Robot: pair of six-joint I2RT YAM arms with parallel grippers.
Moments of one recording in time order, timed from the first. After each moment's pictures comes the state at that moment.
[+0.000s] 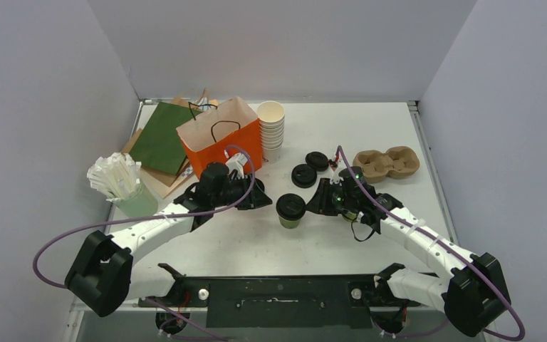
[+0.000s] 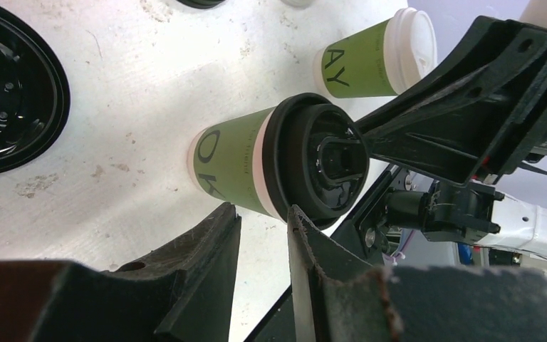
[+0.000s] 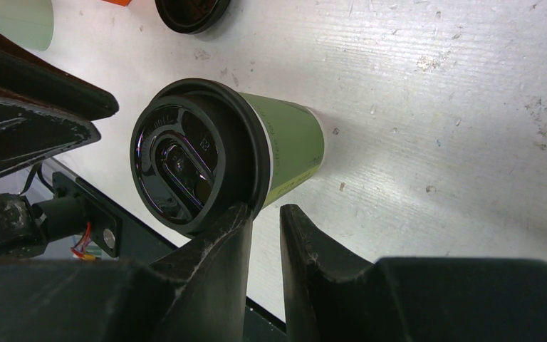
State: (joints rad) left arm -0.60 1.24 0.65 0.08 0.40 -0.73; right arm 0.54 1.09 0.67 -0.32 -0.27 0.61
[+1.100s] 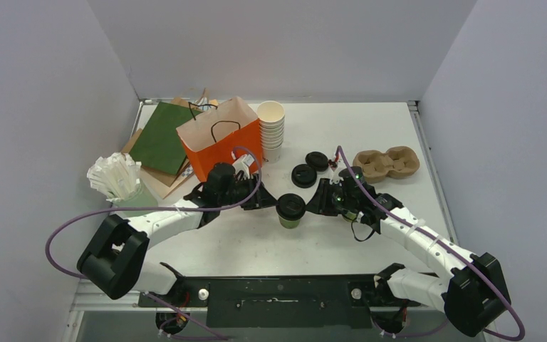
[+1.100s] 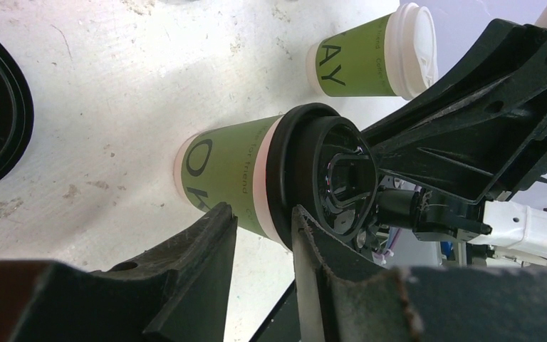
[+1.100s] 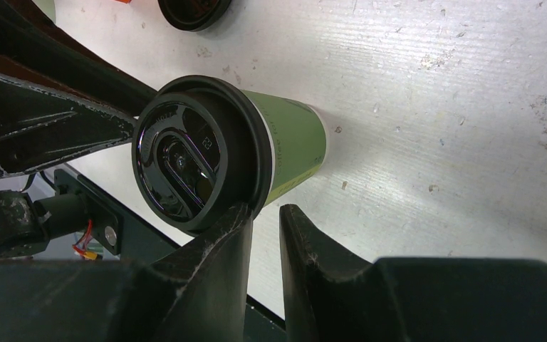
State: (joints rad) left arm -0.61 1.37 0.64 0.21 0.45 -0.78; right arm 0.54 1.09 0.67 -0.32 -0.28 0.61
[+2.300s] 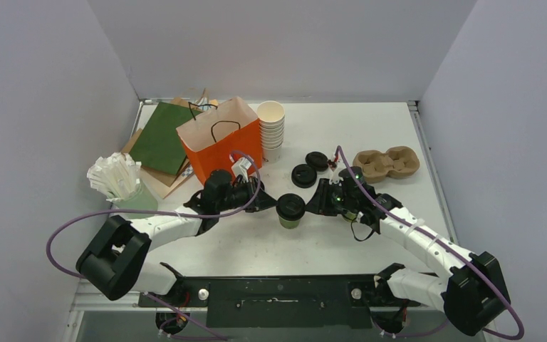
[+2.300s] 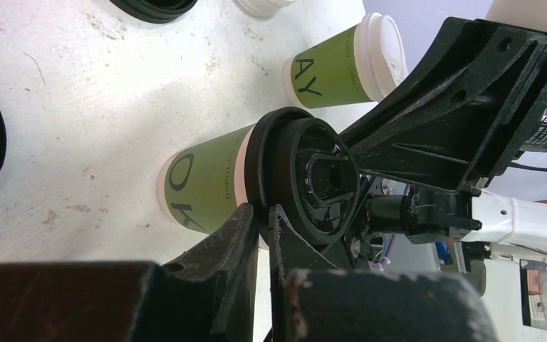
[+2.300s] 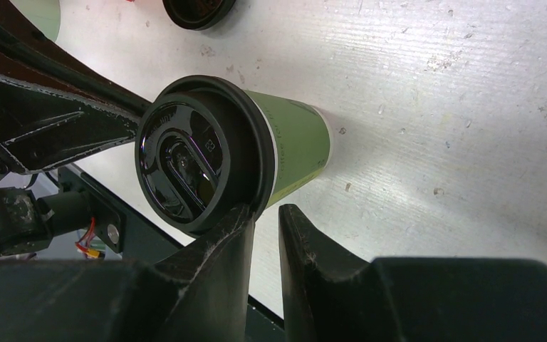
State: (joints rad) left arm -0.62 1.37 0.54 0.43 0.46 -0.81; right arm 0.54 1.10 0.67 -0.30 -0.30 0.61
